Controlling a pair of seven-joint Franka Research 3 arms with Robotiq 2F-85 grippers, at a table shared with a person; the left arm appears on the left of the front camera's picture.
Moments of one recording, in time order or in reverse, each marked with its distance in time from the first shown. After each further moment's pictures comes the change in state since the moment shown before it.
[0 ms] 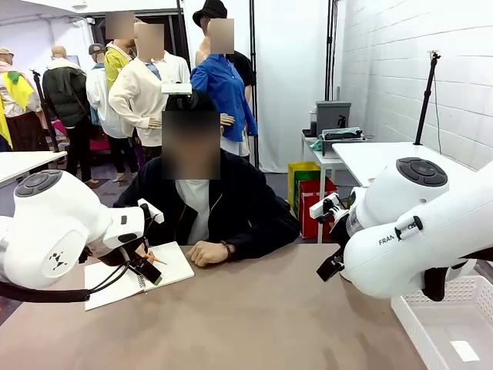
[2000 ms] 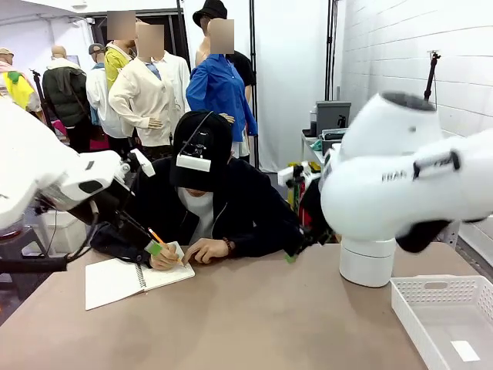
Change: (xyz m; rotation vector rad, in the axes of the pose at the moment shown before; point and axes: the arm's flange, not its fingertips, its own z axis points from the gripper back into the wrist) left arm 0.029 -0.032 0.142 -0.240 -0.116 -0.198; right arm 0.059 0.066 0.102 0.163 0.030 -0.010
